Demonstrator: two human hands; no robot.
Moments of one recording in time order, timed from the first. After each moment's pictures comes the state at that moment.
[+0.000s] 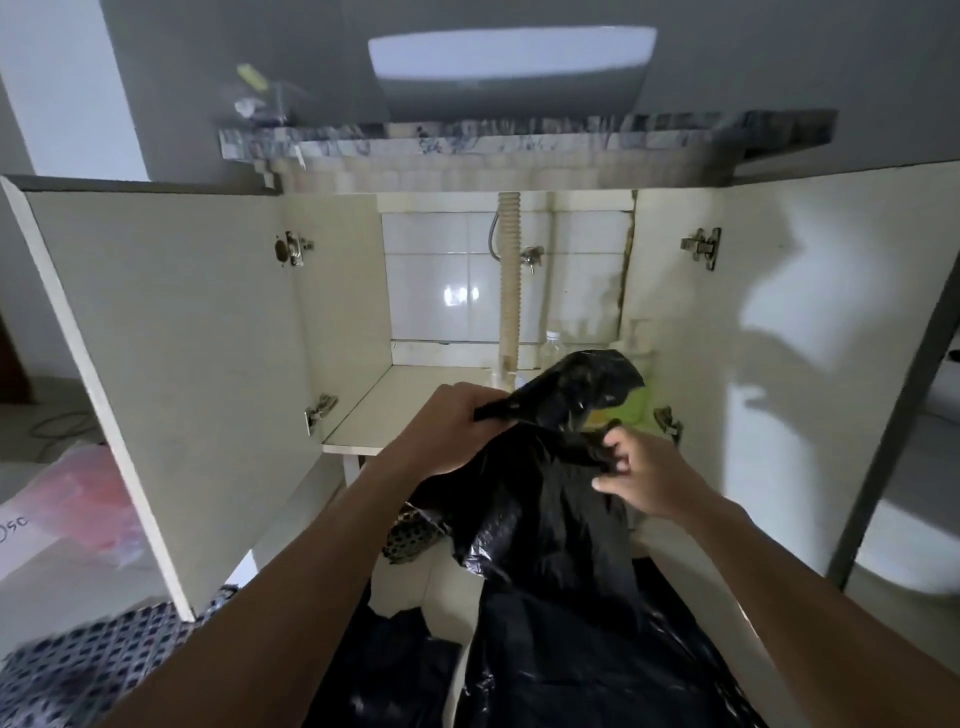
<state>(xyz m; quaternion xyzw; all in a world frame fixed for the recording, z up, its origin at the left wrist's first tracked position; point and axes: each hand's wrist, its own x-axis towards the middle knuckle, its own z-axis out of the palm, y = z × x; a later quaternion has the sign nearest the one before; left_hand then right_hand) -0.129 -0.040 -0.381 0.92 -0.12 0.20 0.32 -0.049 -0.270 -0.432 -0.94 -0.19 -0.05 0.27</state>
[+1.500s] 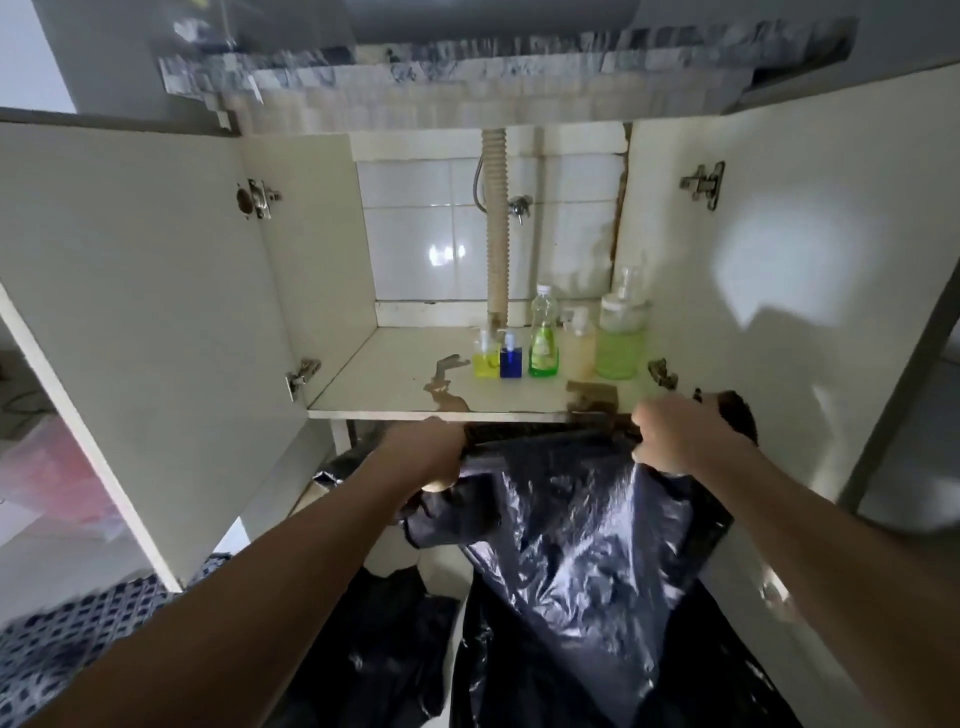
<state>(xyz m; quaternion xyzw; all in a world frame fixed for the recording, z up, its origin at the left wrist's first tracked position) -0.107 -0.030 -0.449 0.99 0.03 0.00 -0.12 -0.049 -0.281 -0.423 -0.98 -0.17 -0.03 -0.06</state>
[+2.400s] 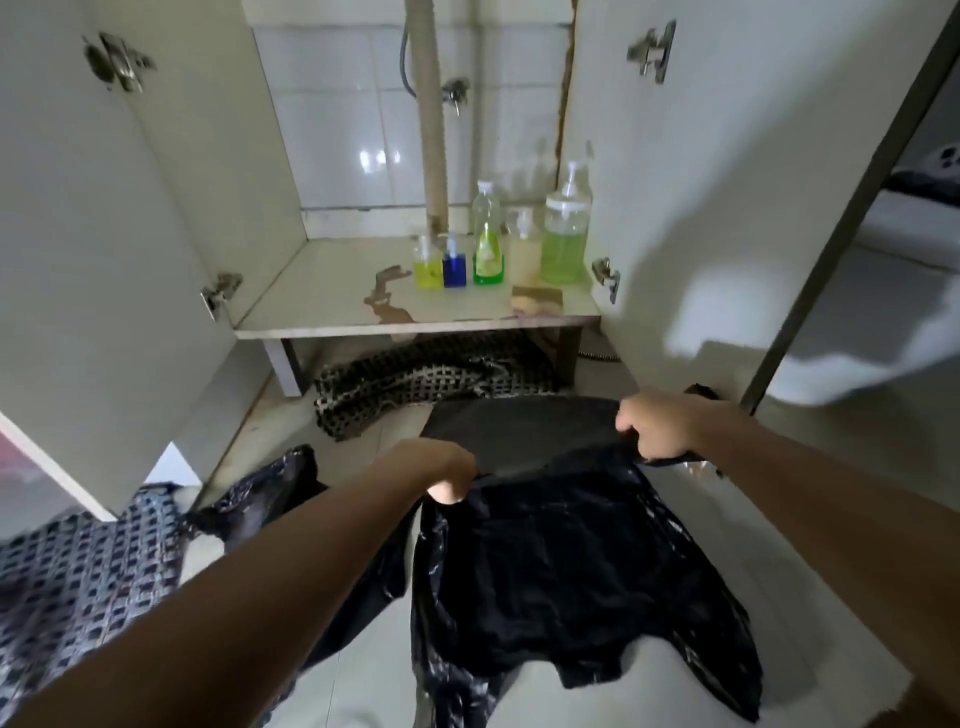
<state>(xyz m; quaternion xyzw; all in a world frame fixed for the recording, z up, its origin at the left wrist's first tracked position) -0.110 -0.093 -0.557 0.94 -0.13 -0.28 -0.14 -0.065 -0.347 -0.506 -0.95 -0.22 0.19 -0.07</state>
